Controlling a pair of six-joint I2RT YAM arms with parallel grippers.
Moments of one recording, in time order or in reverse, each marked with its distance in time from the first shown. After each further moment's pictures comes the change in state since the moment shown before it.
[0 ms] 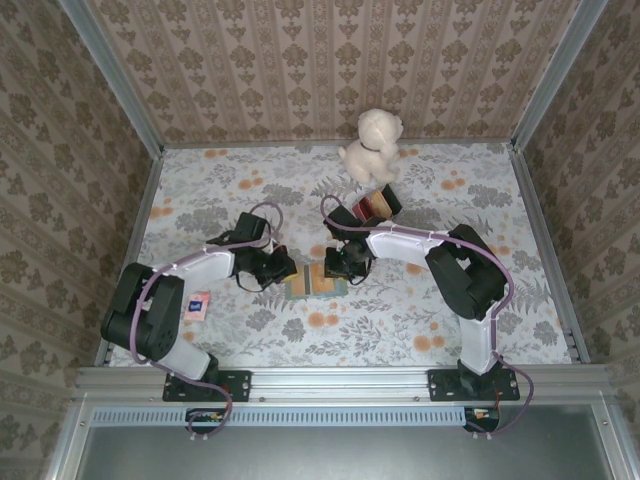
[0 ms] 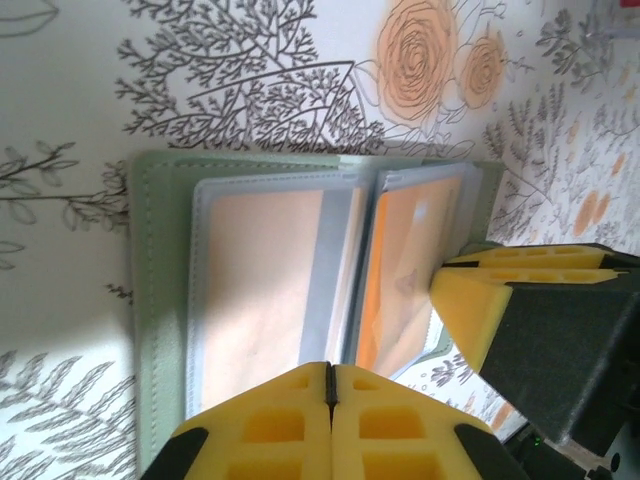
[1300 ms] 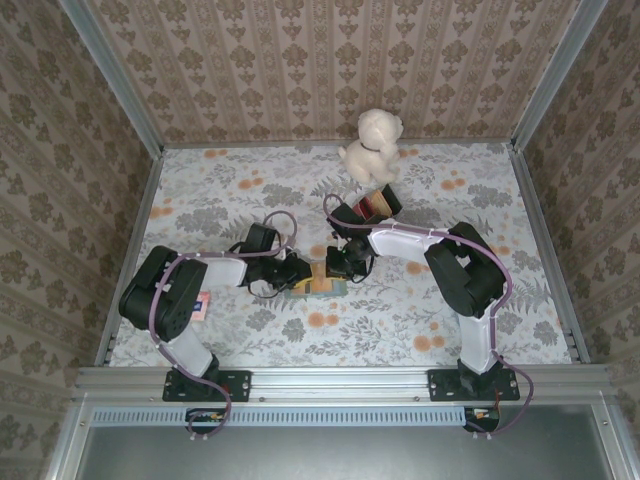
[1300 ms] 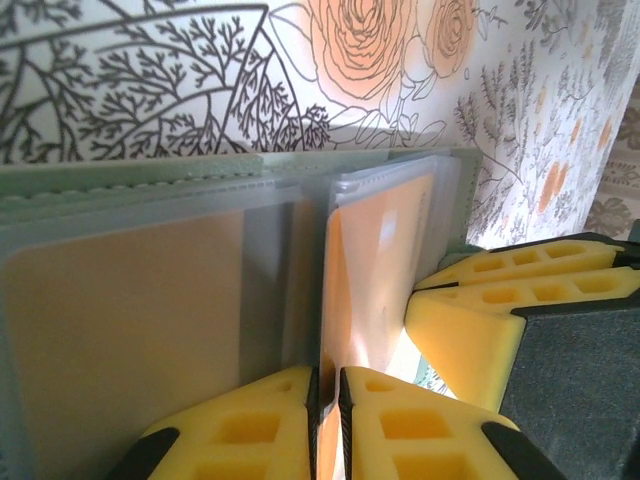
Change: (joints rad) left arm -0.053 0.146 -0.101 0.389 0.116 -0.082; right arm -0.024 0.017 0.001 0.008 -0.085 -0.016
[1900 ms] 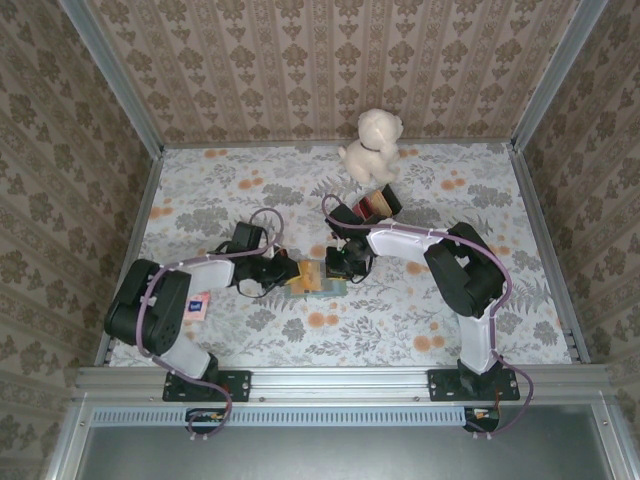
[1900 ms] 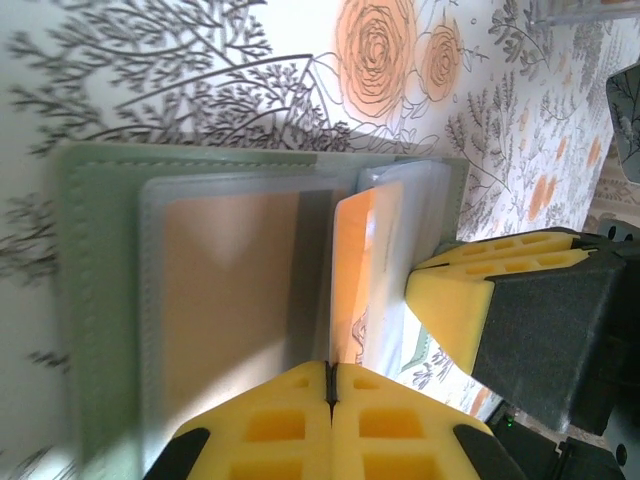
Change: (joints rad) left arm 0.083 -0.121 -0.017 -0.142 -0.009 0.077; right arm 0.003 0.001 0.009 -0.021 0.039 -0.003
